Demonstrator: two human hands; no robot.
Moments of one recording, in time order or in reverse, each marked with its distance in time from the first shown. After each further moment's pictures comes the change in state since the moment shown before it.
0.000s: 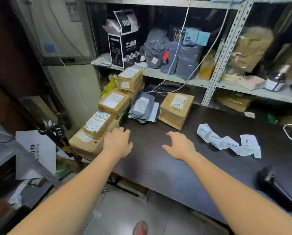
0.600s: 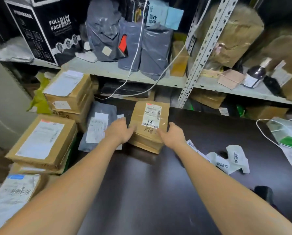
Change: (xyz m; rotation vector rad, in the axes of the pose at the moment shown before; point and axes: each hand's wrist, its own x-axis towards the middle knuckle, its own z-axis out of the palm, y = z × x) left_hand 0.343 0.095 0.045 -0.521 -0.185 0.085; right_hand 0.246 0.103 -0.030 0.489 0.181 0.552
